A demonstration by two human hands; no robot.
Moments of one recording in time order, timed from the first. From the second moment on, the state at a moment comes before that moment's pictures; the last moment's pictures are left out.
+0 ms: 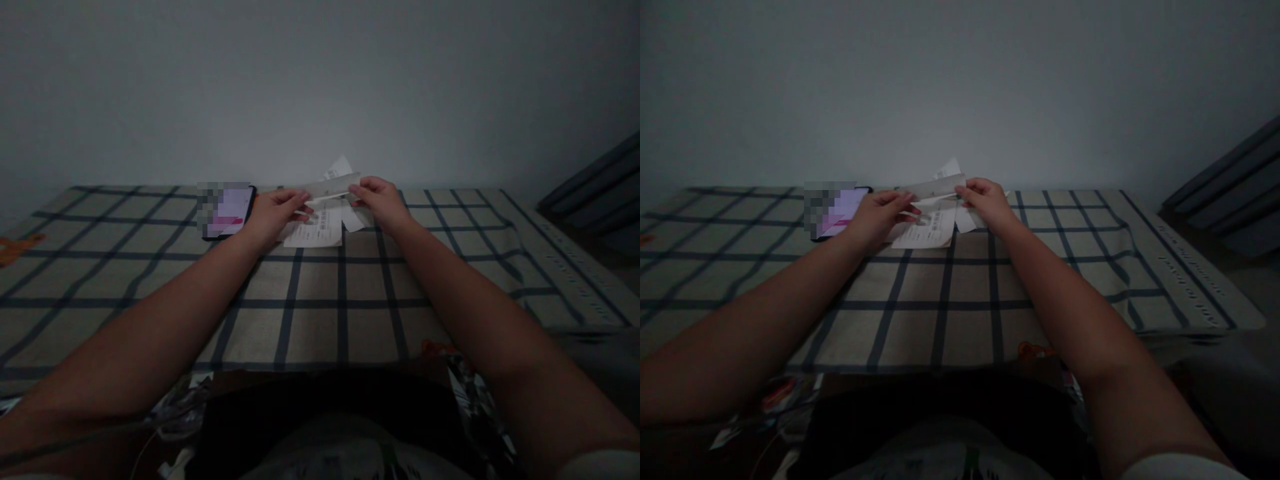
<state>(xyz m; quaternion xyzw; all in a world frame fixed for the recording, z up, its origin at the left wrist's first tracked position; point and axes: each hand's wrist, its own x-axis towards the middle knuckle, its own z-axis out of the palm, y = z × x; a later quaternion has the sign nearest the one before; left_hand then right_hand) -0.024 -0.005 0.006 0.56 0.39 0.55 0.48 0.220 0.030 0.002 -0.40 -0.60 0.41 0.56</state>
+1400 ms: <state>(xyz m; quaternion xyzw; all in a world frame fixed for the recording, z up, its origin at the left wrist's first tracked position) -0.028 0.005 -0.010 0.54 0.45 0.45 0.55 0.207 0.027 0.000 -0.36 -0.58 0.50 0.54</state>
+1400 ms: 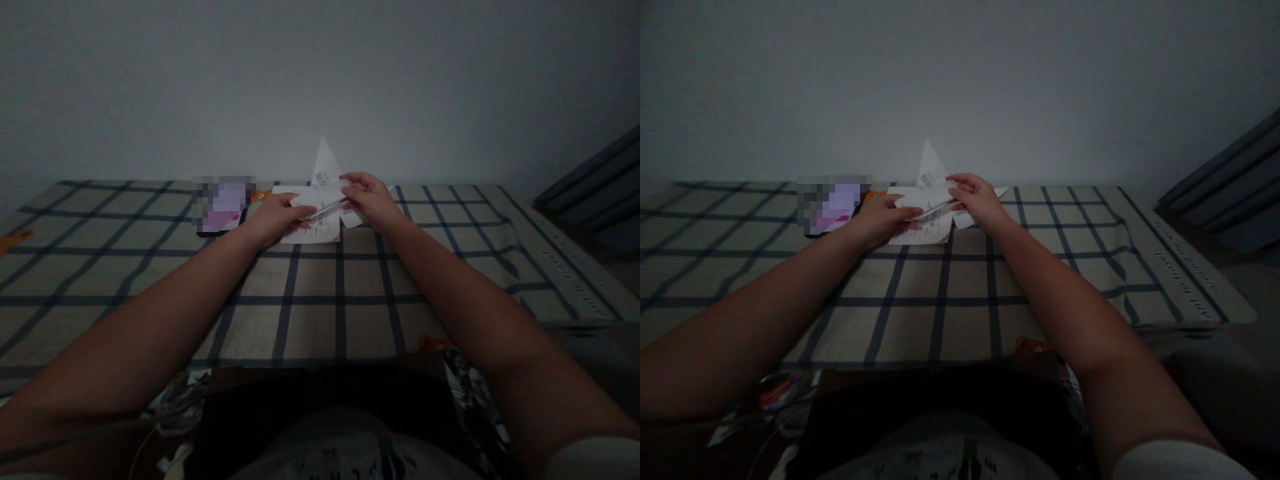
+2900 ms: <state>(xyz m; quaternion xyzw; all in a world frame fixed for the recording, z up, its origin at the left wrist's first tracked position) -0.020 -0.014 0.004 0.55 0.44 0.47 0.53 0.195 0.013 0.008 -0.36 -0.59 0.55 0.47</state>
